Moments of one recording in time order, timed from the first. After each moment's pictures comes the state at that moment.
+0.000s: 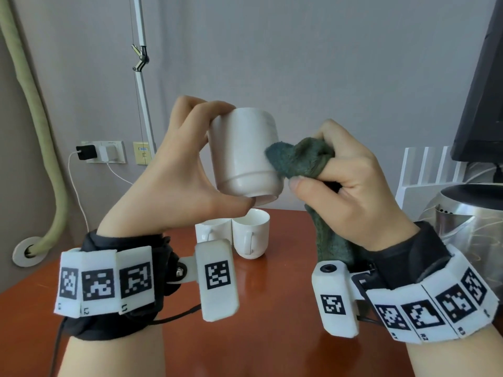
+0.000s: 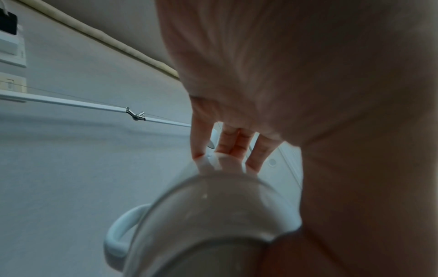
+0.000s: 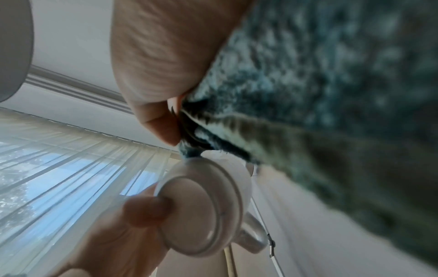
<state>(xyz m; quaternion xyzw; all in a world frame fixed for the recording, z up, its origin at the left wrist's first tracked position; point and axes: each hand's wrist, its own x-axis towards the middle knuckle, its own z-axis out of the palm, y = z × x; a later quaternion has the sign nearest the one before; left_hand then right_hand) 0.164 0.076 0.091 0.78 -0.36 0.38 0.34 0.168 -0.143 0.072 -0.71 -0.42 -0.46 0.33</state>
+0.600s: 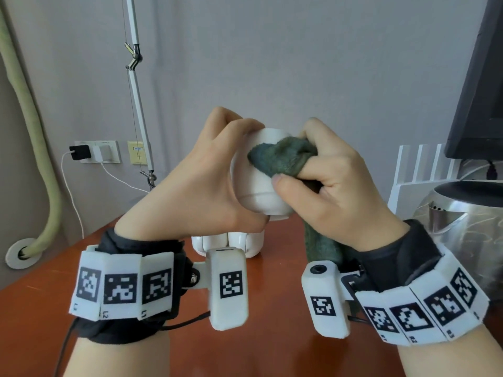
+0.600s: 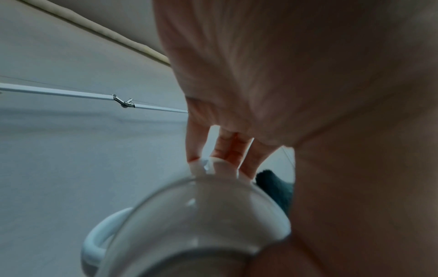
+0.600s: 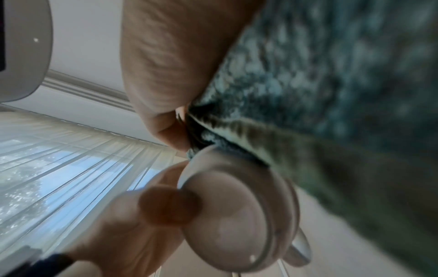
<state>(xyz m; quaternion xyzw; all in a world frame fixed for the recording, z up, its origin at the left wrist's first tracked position) 0.168 0.054 0.088 0.81 -0.40 0.34 0.26 0.165 -0.137 0.074 -0.72 -0.40 -0.47 0.30</state>
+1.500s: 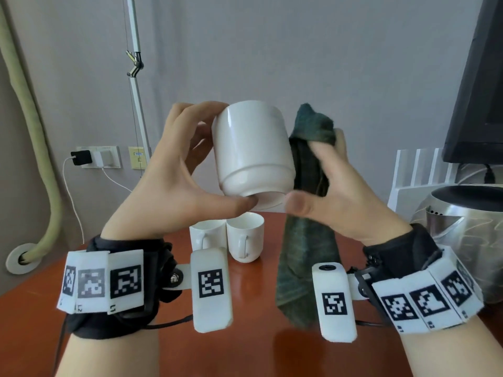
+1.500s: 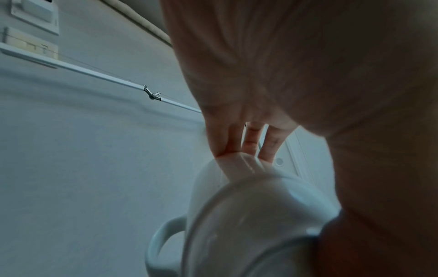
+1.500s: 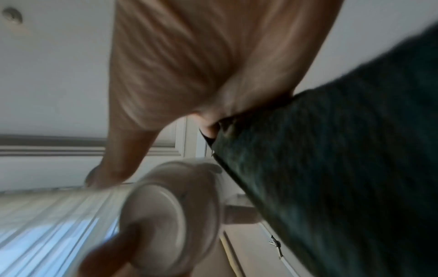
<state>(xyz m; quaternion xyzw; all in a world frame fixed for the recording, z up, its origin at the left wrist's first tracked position) 0.165 0.067 0.090 0.71 -0.41 0.33 0.46 0.170 -0.153 0.076 -0.78 -0.36 -0.25 0.45</state>
